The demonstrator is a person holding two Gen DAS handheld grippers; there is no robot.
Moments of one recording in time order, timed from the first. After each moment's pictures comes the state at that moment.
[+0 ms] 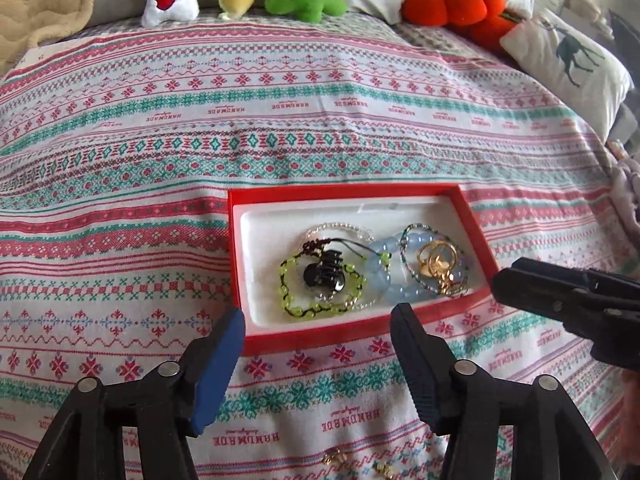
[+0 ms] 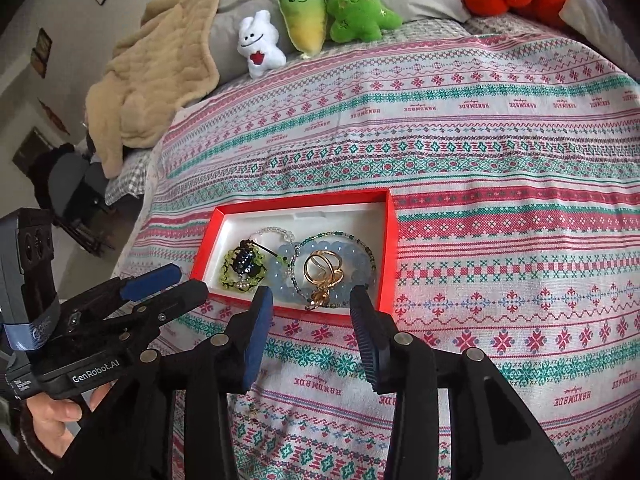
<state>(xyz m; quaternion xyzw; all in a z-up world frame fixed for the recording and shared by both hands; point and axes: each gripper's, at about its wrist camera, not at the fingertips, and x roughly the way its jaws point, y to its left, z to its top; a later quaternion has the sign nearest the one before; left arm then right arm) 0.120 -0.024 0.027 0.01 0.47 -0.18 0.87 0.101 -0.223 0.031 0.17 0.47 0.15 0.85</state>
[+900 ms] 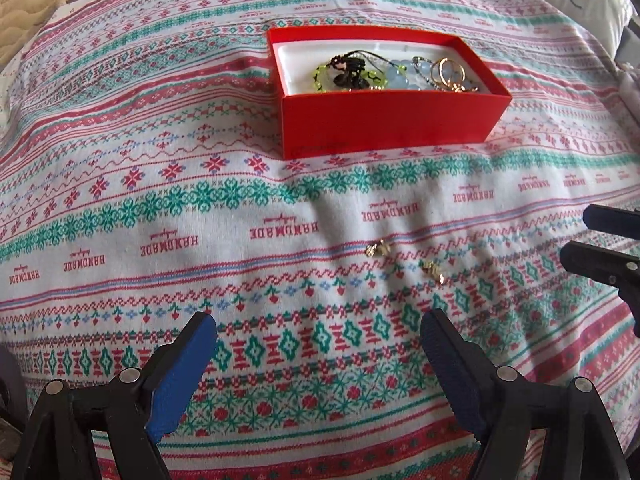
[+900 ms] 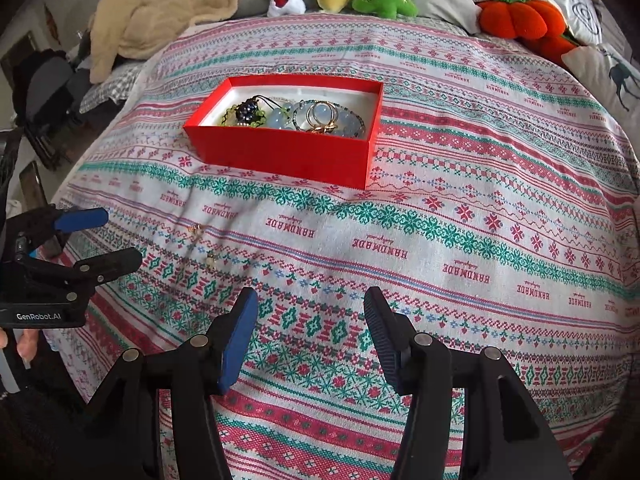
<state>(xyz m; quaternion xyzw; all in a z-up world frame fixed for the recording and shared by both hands) 0.028 0.015 -0.014 0.07 0.51 -0.16 0.84 -0.006 -0.195 0.003 0.01 0.51 0.12 0.85</state>
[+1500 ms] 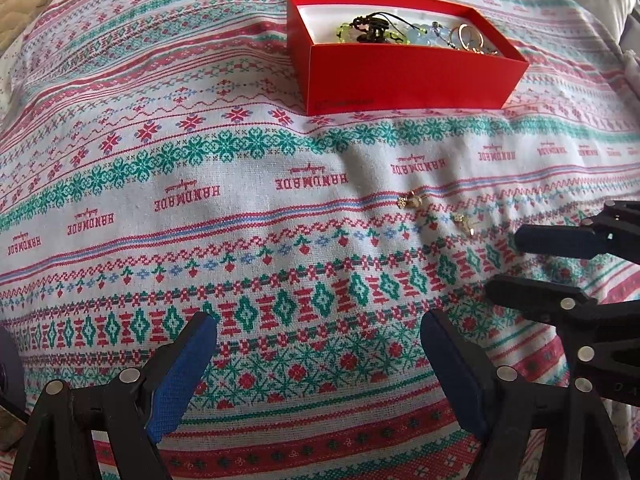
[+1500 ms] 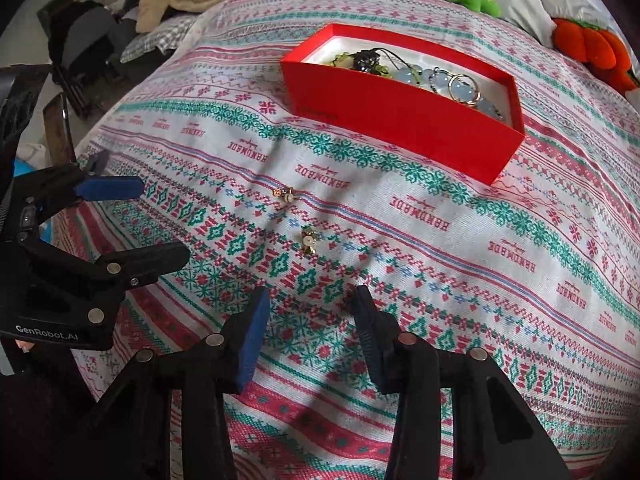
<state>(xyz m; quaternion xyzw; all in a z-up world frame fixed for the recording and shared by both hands) 0.023 0.034 -0.030 0.07 0.53 -0.16 0.83 0.001 -0.112 -0.029 -0.04 0.53 0.20 0.82</state>
